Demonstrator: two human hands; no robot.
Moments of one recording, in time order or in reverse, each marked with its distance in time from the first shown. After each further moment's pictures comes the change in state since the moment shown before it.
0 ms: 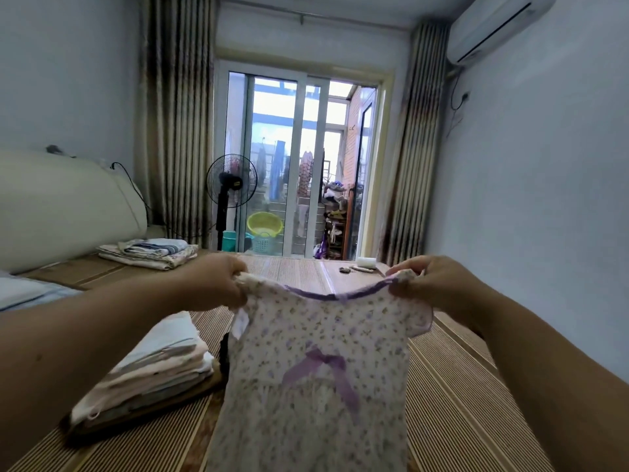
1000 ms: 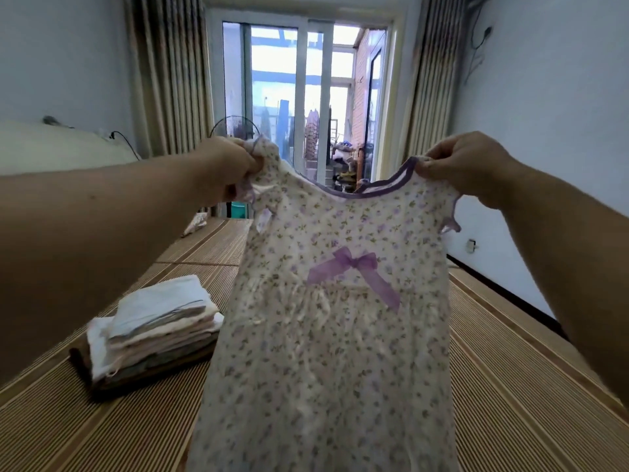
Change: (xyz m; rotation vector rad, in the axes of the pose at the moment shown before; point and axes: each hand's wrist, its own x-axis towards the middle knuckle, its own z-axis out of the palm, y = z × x) left_hand 0.060 0.040 -0.031 -0.816 0.249 -0.153; right_hand 0.047 -0.035 -0.031 -0.373 0.271 -0.199
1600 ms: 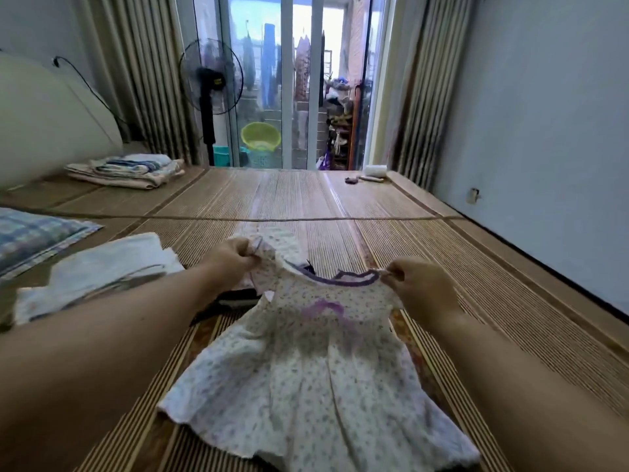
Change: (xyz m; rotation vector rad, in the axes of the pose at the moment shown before) left_hand 0.058 -0.259 0.066 0.393 -0.170 -0.105; right_hand -0.050 0.203 0.206 -0.338 -0.091 0.070
